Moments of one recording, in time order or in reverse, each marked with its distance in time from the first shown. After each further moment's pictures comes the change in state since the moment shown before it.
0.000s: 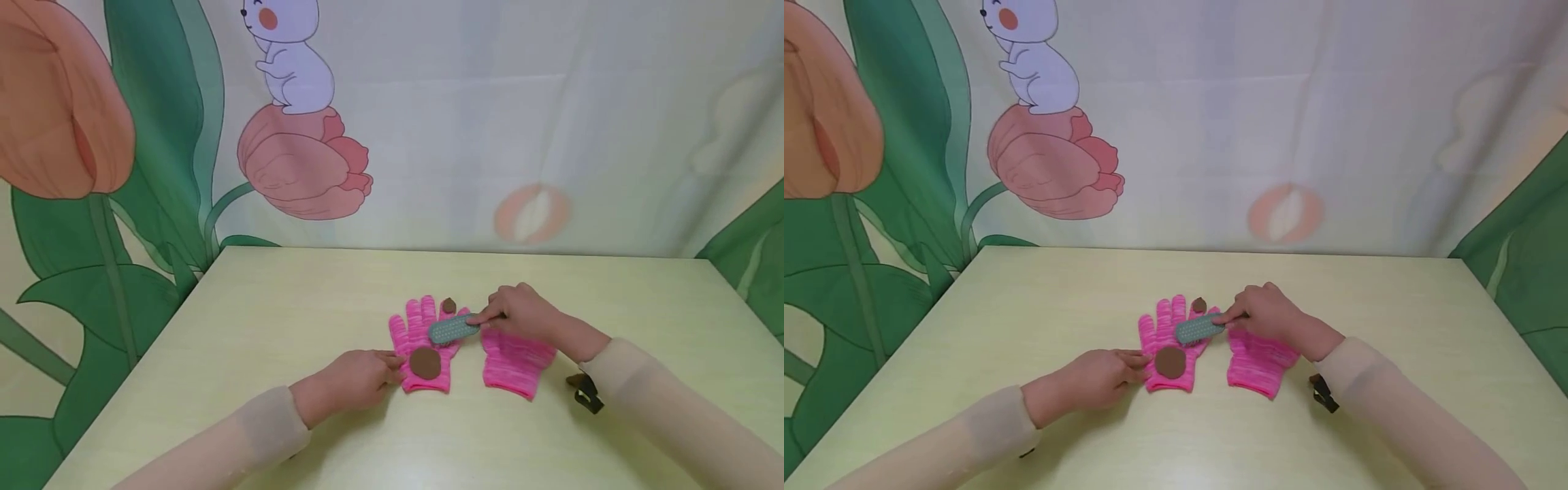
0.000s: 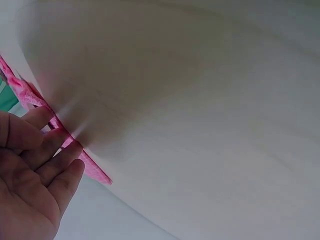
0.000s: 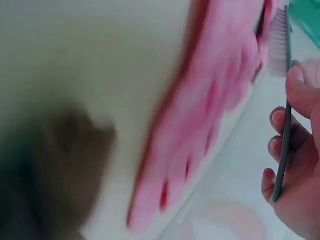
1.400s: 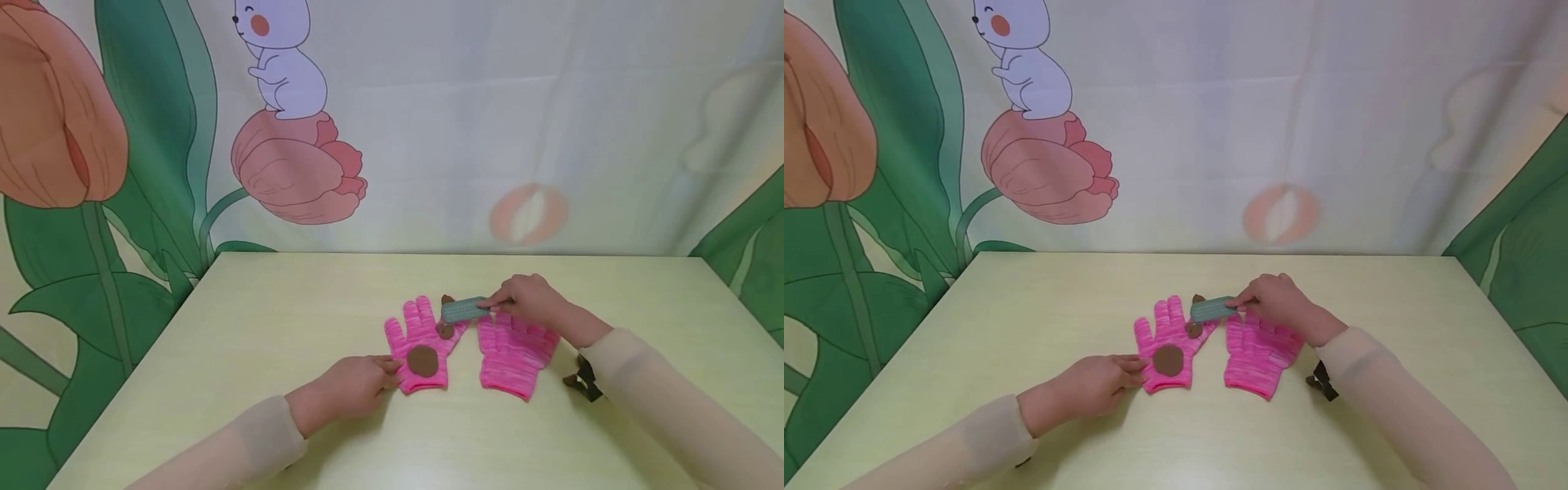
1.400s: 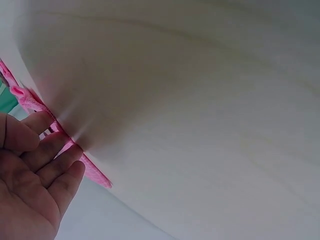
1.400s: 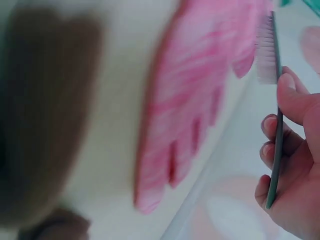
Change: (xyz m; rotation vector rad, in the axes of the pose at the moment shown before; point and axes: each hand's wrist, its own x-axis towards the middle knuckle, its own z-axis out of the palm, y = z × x) left_hand -0.003 0.006 0.003 -0.012 0.031 -0.014; right_hand -0.003 0.017 -0.011 0.023 -0.023 0.188
